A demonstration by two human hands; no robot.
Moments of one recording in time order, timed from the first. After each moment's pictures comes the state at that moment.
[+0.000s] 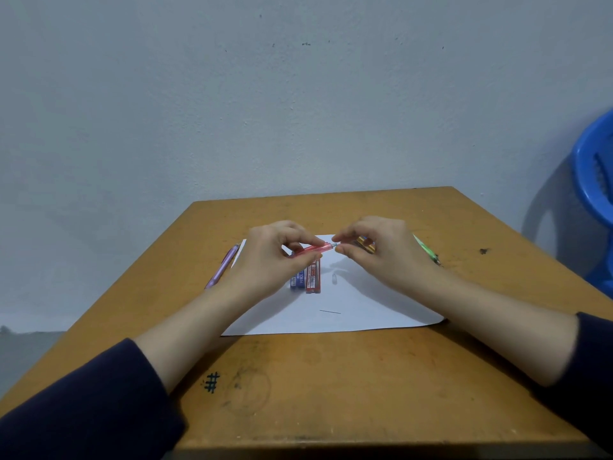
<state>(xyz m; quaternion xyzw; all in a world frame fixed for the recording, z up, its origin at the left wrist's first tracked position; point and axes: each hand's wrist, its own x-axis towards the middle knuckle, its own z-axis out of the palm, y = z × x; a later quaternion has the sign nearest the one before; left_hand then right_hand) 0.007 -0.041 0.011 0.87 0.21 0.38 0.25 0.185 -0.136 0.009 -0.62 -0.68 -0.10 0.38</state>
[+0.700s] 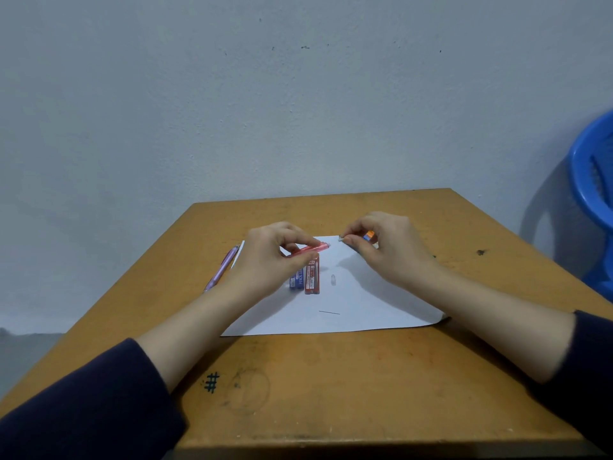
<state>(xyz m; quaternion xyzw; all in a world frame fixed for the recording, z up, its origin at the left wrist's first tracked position) 0.009 -0.038 0.010 0.86 0.22 0.38 0.26 0.190 -0.136 0.014 -0.66 -0.64 -0.10 0.38</state>
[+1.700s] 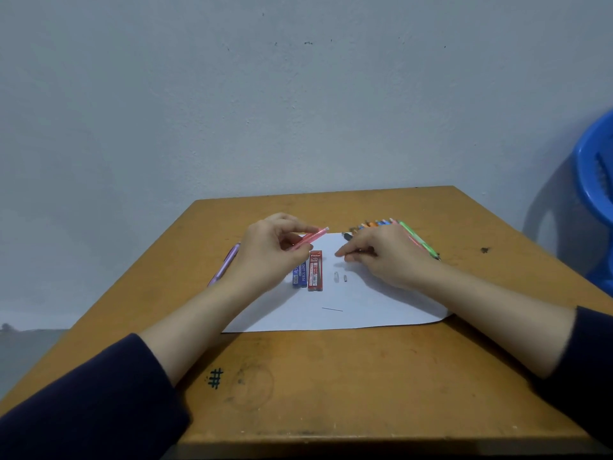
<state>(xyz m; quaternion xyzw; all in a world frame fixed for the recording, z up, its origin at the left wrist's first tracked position) 0.007 -0.037 0.012 0.83 0.25 0.38 0.31 0.192 -0.134 0.010 -0.68 -0.68 0.02 0.27</state>
